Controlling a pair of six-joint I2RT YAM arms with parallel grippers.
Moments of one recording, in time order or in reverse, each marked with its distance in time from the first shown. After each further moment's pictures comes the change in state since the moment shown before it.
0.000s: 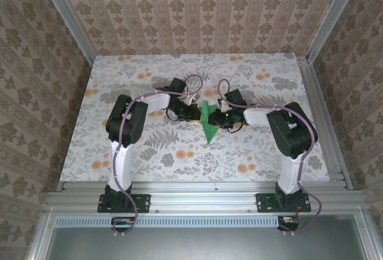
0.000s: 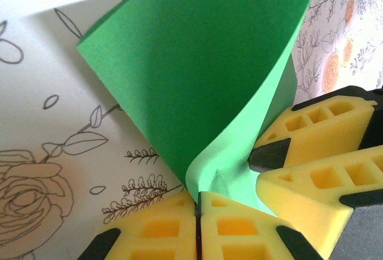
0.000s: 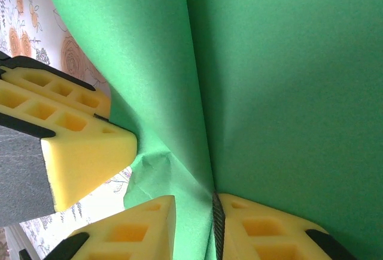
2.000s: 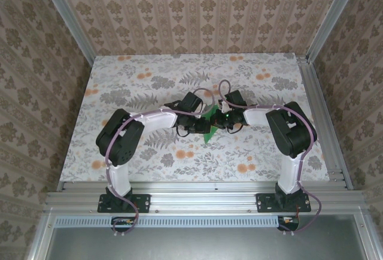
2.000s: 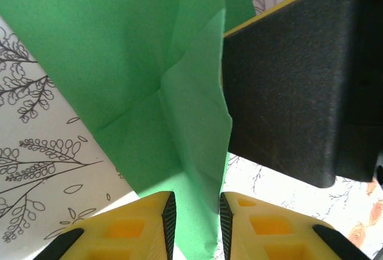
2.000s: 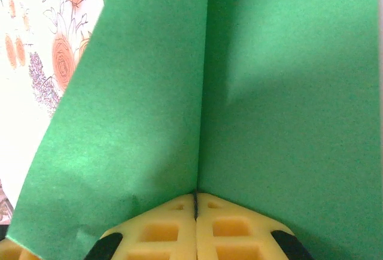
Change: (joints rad) left arm -0.241 -0.262 -0.271 0.164 -0.365 -0.216; right arm -0.003 0.013 -0.011 0.018 -0.004 0.031
